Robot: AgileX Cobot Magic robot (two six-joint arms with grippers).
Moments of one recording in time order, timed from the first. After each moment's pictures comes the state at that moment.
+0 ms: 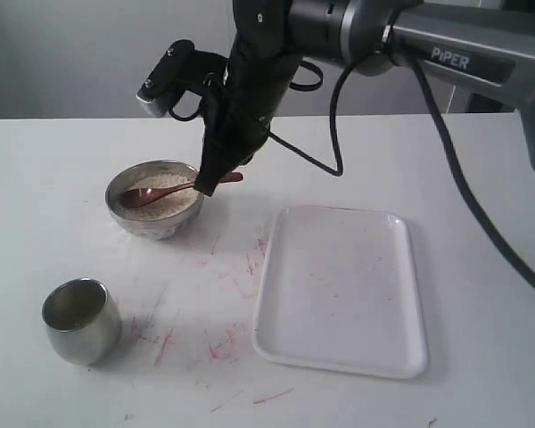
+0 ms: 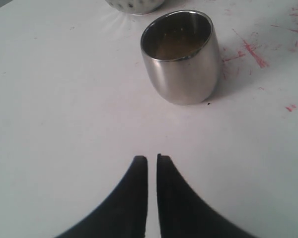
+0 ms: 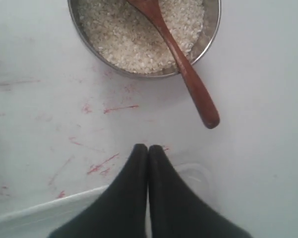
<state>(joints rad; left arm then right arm) -0.16 0.00 -0.02 0.00 0.39 0.24 0.52 2.07 -1.90 0.04 0.98 -0.64</state>
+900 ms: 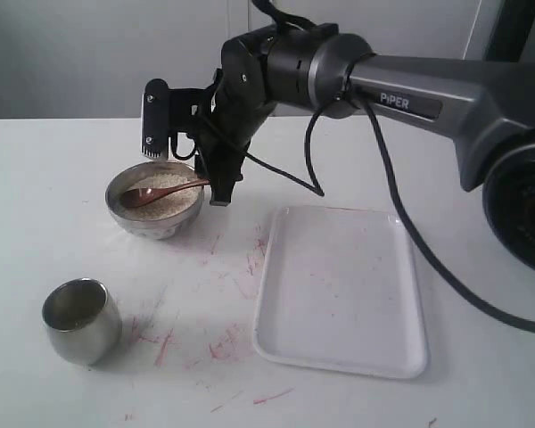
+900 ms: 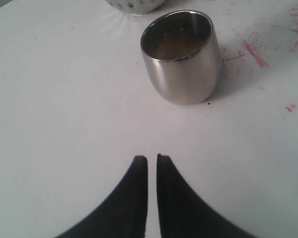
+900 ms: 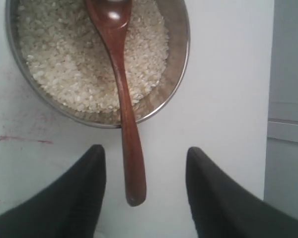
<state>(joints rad) -0.16 0.00 -0.02 0.00 0.39 0.24 0.52 2.19 -1.90 -0.02 0.68 -1.02</state>
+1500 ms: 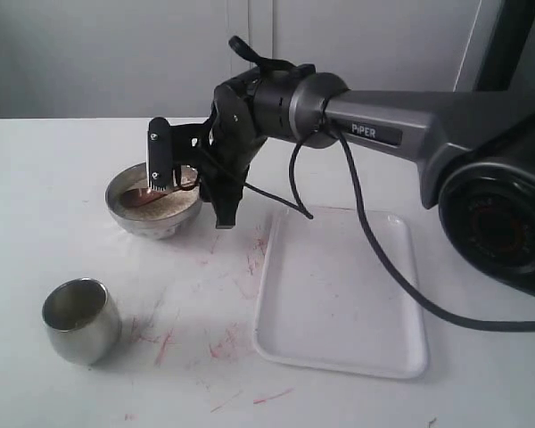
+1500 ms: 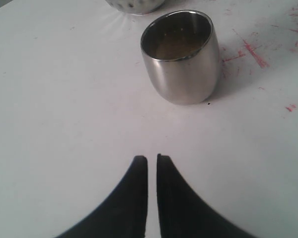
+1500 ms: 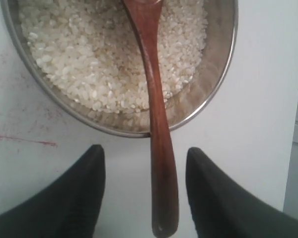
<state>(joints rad) -0.16 0.00 -0.02 0.00 0.39 0.24 0.53 2.28 -1.90 -0.10 0.64 -1.01</state>
